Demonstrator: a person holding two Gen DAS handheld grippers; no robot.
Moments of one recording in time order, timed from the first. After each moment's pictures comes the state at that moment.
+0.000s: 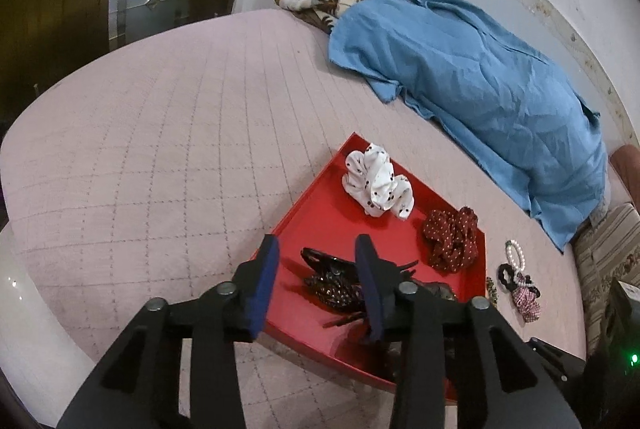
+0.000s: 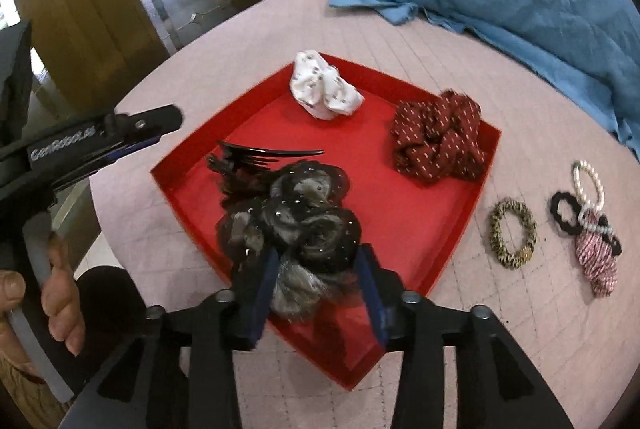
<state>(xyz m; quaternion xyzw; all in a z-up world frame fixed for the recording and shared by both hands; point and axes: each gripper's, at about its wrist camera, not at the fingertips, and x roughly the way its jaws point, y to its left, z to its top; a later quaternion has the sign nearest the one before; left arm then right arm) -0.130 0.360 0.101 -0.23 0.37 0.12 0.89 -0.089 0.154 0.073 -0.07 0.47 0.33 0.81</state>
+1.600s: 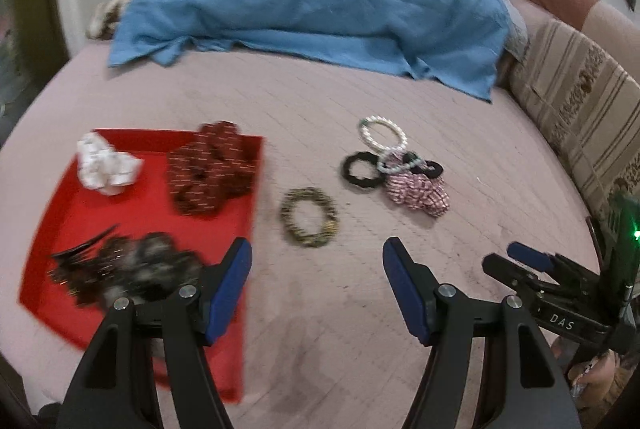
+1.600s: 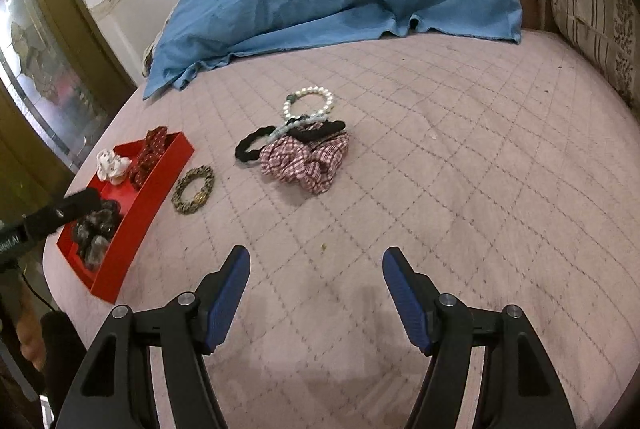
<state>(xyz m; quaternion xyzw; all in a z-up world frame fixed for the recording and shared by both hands) -0.065 0.108 0.091 -0.03 0.45 -0.08 0.89 -0.083 -0.139 0.043 0.11 0.45 0.14 0.87</state>
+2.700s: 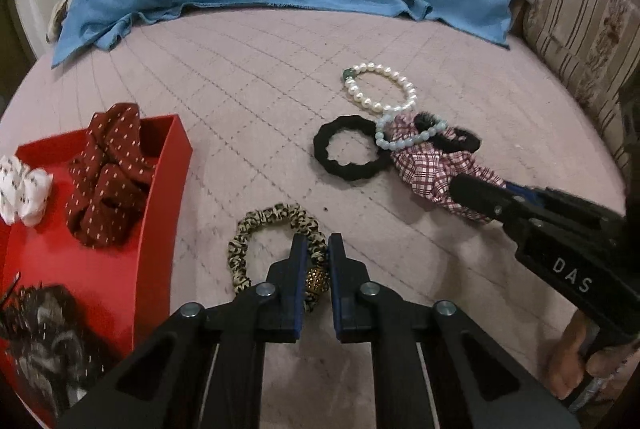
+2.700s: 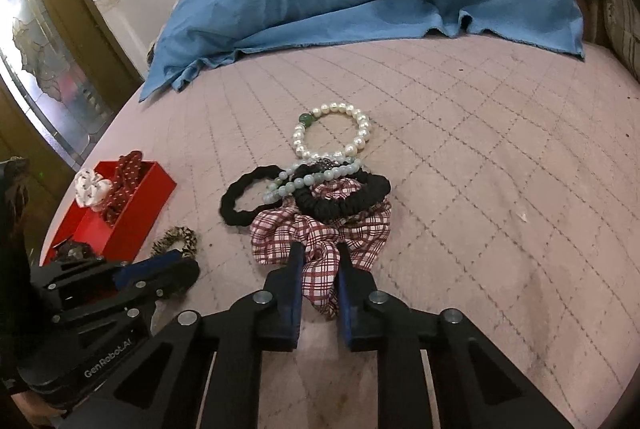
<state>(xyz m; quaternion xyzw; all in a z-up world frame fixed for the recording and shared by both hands) -0.003 0.065 0.026 0.01 0.50 -0.09 0.86 0.009 -0.108 0.011 0.10 0.45 0.18 0.87</state>
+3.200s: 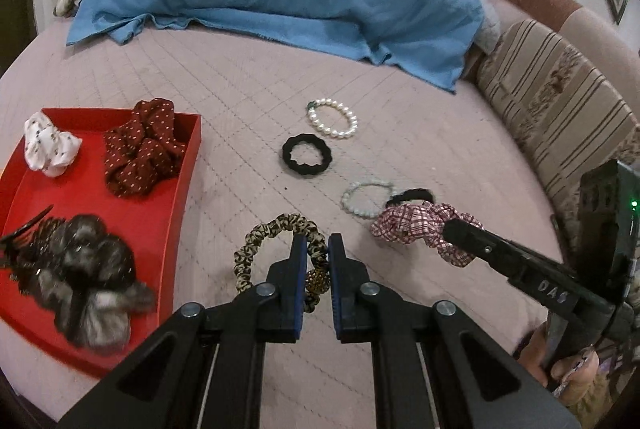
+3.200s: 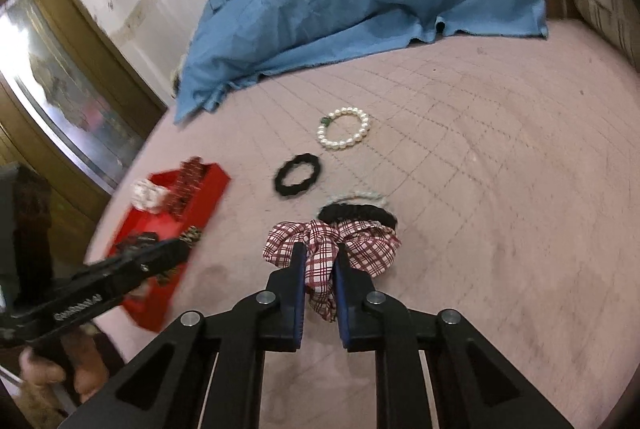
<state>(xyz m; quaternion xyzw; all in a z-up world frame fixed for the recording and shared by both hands) -0.070 0.087 0.088 -0.09 0.46 -0.14 0.87 -0.070 -0.143 0.059 0.19 0.43 0.20 0.86</state>
